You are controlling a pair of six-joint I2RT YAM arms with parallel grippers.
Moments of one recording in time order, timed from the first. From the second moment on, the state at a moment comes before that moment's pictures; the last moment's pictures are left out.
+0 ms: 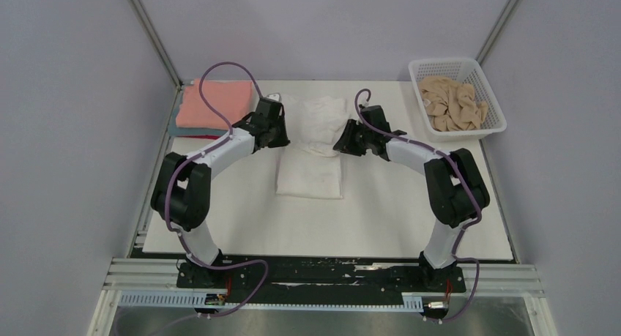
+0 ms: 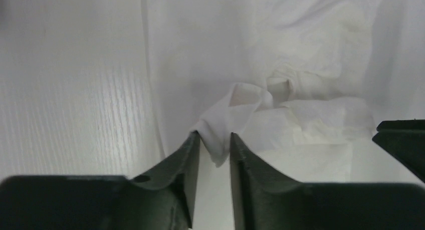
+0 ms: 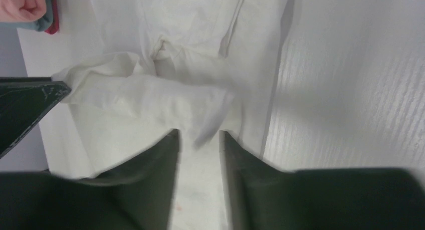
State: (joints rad) left arm -0.43 1.75 1.24 -0.30 -0.07 -0.48; right arm 0.40 1.82 1.14 -0.07 -0.25 0.65
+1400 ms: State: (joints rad) left arm -0.40 1.32 0.58 -0.17 0.12 -0.74; right arm 0.55 1.78 1.21 -0.01 -0.14 0.46
